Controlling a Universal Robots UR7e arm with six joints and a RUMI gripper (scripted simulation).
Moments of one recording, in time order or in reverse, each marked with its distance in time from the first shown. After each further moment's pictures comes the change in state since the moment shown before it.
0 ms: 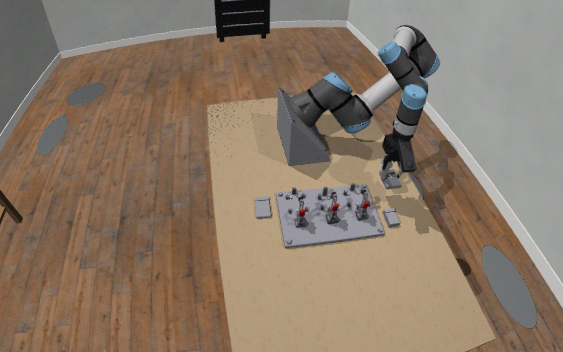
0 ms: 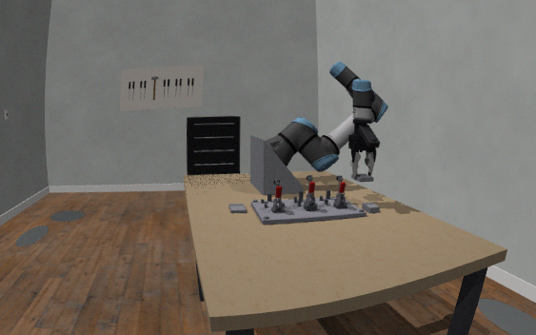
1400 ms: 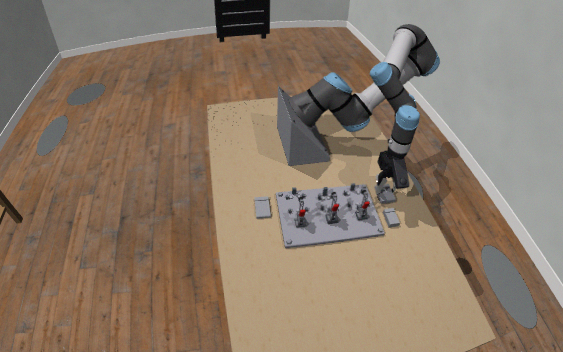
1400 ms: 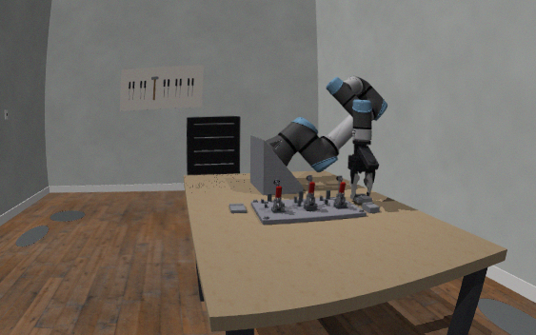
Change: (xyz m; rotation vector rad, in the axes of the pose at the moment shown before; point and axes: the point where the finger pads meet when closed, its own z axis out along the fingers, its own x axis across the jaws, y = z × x) arm 0.000 0.000 0.079 0.000 0.000 0.000
